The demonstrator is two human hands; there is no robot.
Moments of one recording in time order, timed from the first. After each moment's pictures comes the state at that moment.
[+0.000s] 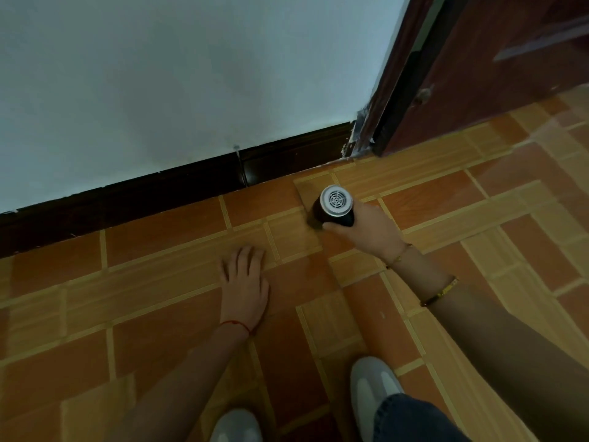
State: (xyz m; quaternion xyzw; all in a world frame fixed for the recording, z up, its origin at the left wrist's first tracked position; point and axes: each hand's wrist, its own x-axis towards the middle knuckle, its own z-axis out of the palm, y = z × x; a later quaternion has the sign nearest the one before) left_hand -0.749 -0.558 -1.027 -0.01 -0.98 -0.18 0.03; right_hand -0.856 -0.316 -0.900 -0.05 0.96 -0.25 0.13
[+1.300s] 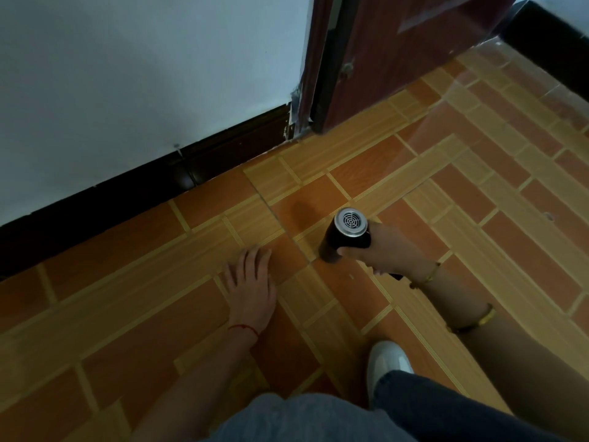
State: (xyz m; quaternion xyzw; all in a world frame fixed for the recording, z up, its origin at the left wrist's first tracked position) left_hand -0.724 -0.514 -1.021 -0.13 -0.97 -0.20 -0.02; right_hand -0.748 -0.263 -0.859 0.09 0.93 -0.26 0.25
